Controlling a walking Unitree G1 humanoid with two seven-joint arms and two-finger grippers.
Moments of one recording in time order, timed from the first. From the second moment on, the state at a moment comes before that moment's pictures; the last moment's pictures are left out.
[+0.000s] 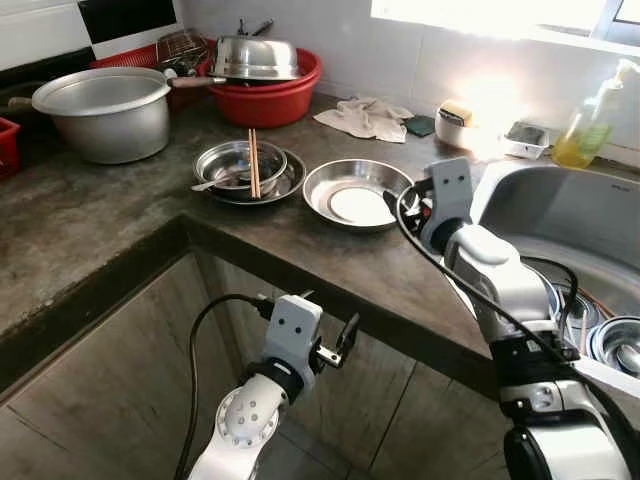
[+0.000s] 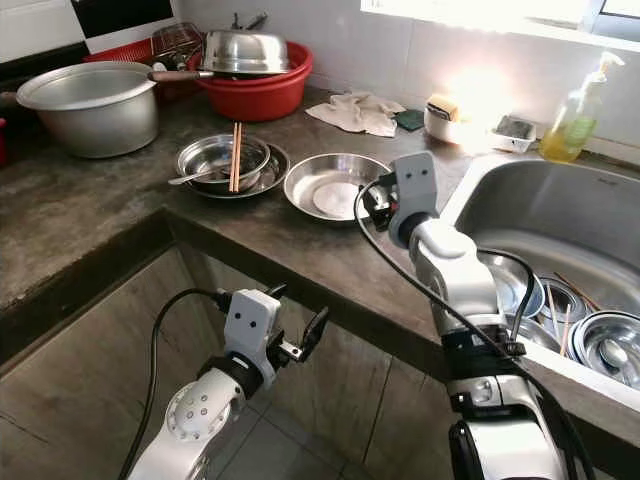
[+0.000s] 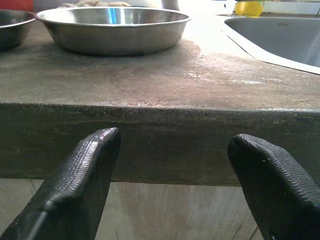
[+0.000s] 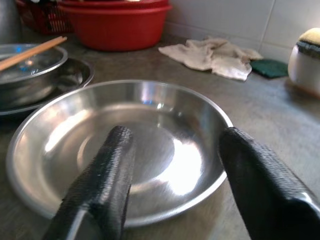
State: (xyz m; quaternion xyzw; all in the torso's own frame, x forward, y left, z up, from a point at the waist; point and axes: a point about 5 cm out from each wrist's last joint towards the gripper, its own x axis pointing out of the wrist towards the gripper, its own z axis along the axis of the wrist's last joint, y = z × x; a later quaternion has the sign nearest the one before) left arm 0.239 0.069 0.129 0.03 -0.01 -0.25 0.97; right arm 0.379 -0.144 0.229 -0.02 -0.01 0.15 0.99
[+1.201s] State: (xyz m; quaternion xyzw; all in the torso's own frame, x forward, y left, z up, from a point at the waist) left arm 0.234 0.062 0.138 0.02 -0.02 -0.26 0.97; right arm 0.422 -0.142 0.226 0.08 0.17 0.04 0.98
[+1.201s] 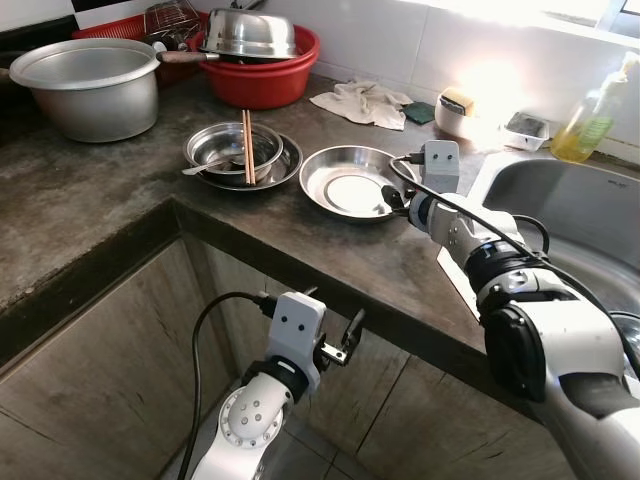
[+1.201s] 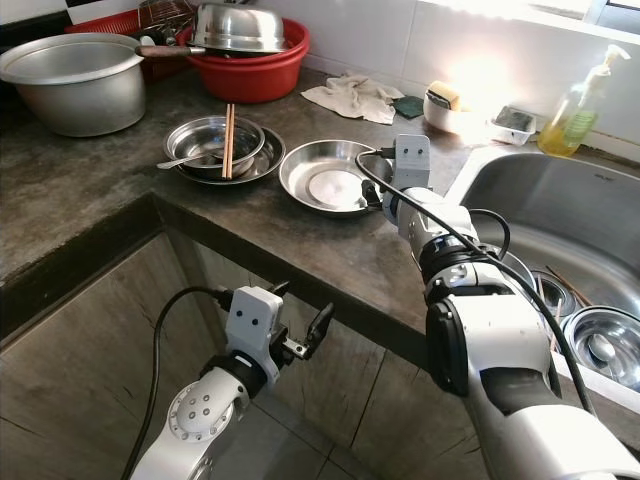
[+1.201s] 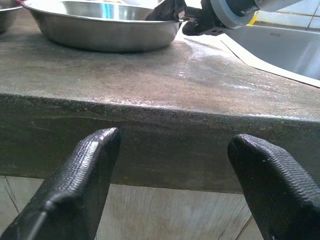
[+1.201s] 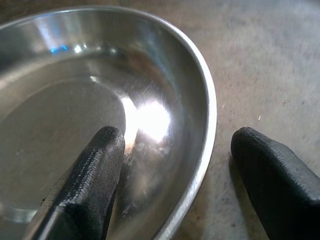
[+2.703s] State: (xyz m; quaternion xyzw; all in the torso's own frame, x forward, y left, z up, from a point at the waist) left arm 0.239 0.061 0.142 0.03 -0.03 -0.26 0.96; right arm 0.408 -0.178 0.242 0.23 -0.03 -0.04 0.97
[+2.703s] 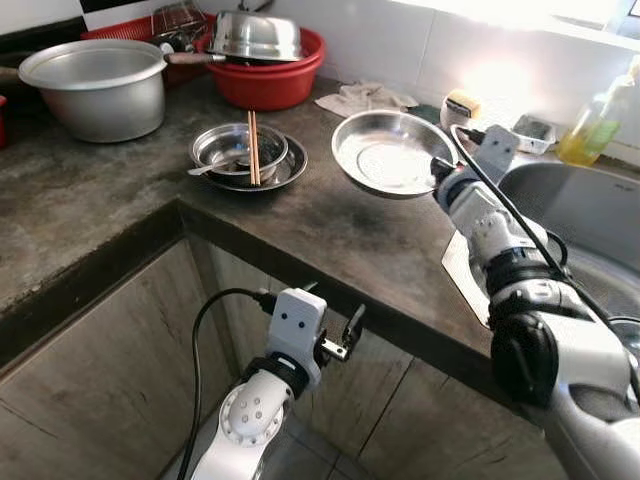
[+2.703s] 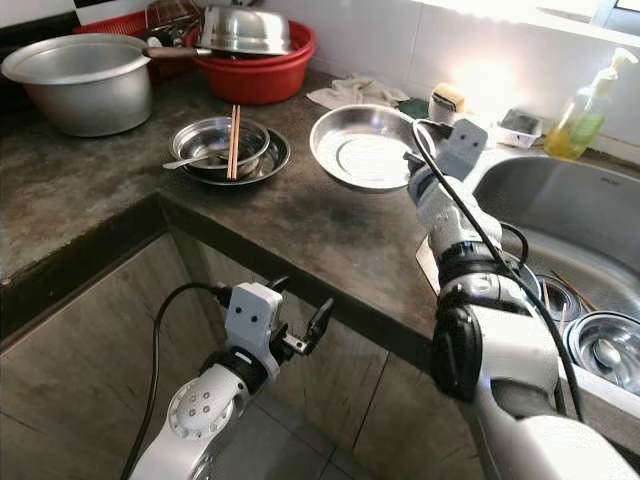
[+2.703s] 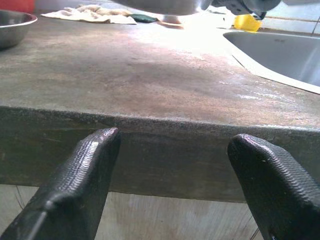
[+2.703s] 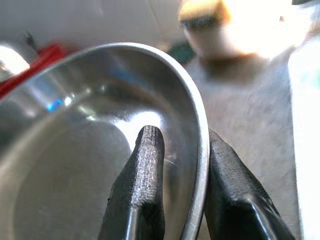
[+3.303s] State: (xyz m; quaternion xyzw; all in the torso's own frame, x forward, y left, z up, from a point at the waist) left arm 0.246 0.072 0.149 0.02 -0.05 -0.23 0.97; right arm 0.287 -0.149 0.224 -0.01 -0.19 0.00 0.98
